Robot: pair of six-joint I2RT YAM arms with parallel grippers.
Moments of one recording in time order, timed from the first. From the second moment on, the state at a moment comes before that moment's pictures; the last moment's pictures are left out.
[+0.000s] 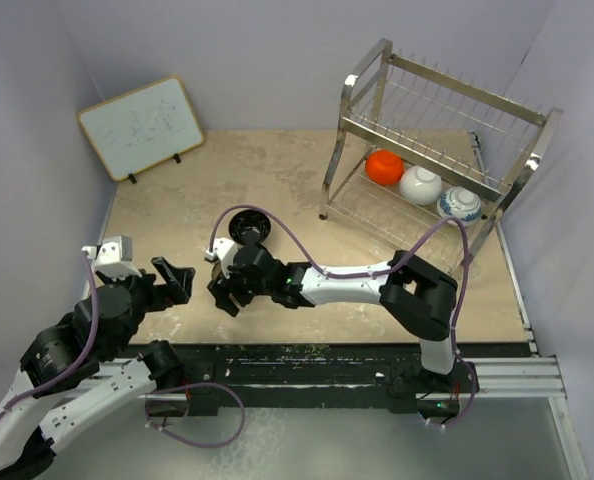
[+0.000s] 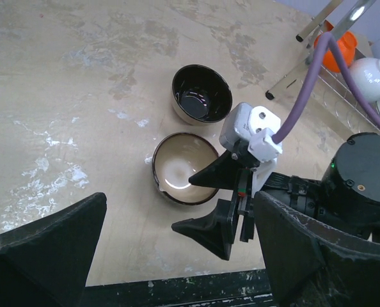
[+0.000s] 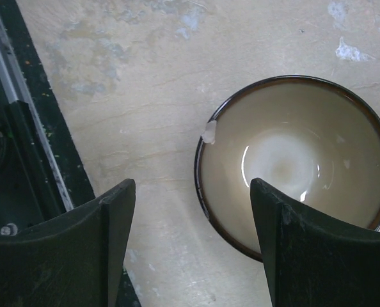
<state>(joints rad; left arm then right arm) -0.86 0.32 0.90 -0.99 -0.64 -0.66 1.17 1.91 1.23 0.11 -0.04 0.15</state>
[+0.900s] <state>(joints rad) -0.86 0.31 0.90 -1.00 -0.65 -0.67 1.15 1.78 1.20 0.11 0.12 0.08</state>
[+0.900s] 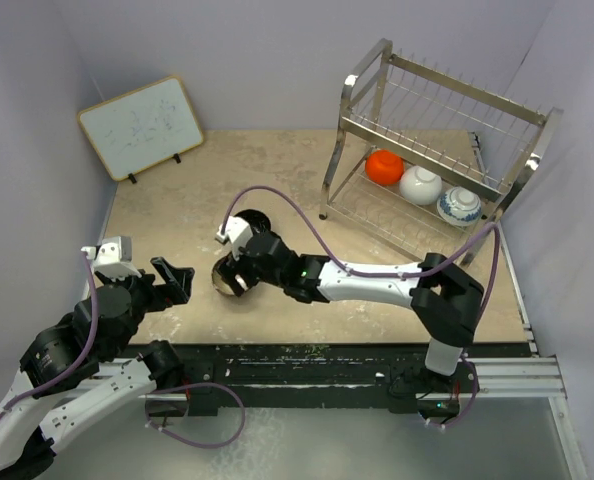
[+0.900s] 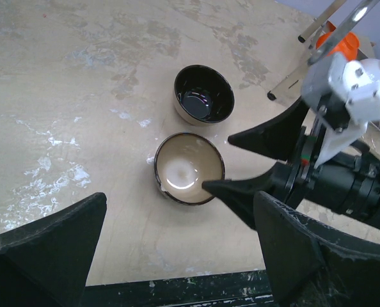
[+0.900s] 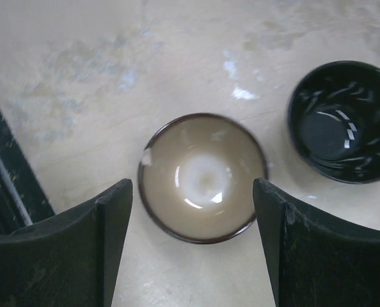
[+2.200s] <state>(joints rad) -0.86 0.31 0.90 -1.00 -0.65 -0.67 0.96 2.24 1.67 -0.07 0.16 0.13</state>
